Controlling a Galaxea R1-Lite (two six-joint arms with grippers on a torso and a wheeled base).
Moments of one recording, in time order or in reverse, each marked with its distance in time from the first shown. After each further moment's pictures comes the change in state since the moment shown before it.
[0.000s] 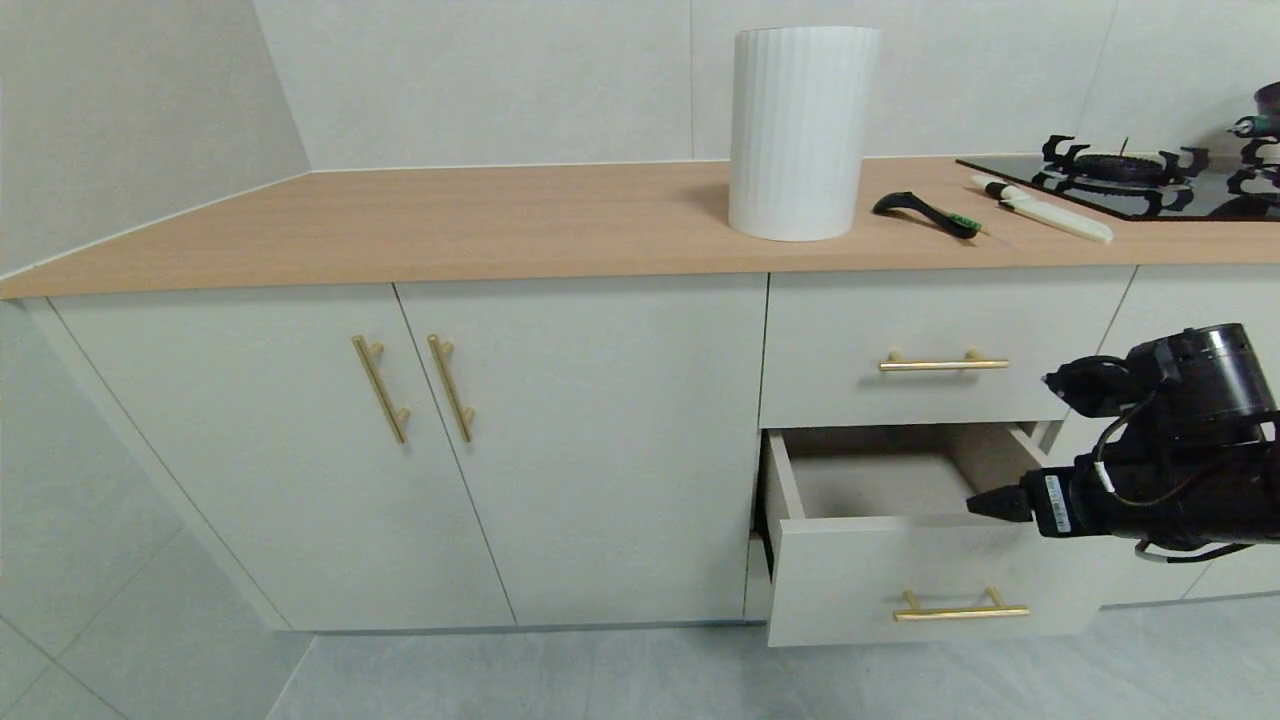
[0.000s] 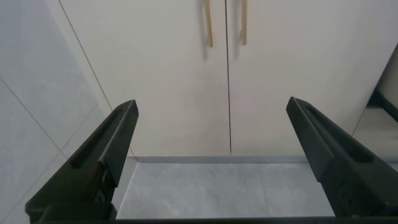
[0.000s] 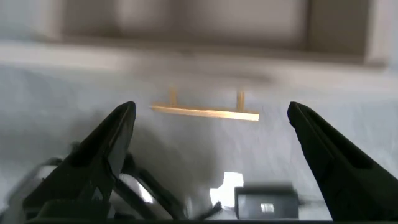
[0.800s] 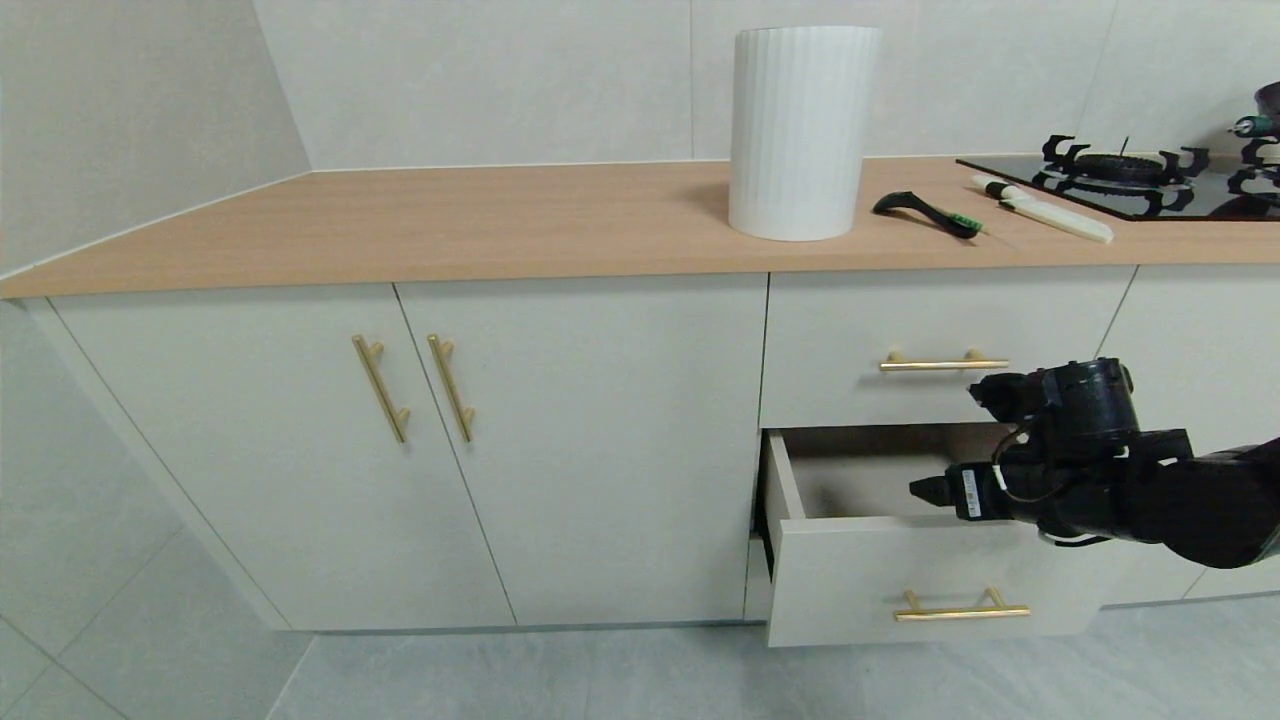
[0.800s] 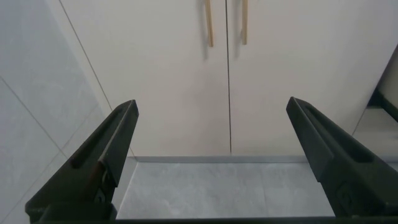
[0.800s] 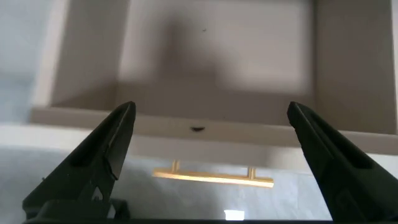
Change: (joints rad) left arm 0.000 0.000 0.000 0.000 0.000 0.000; right arm 0.046 0.269 0.001 -0.353 -0.090 0.018
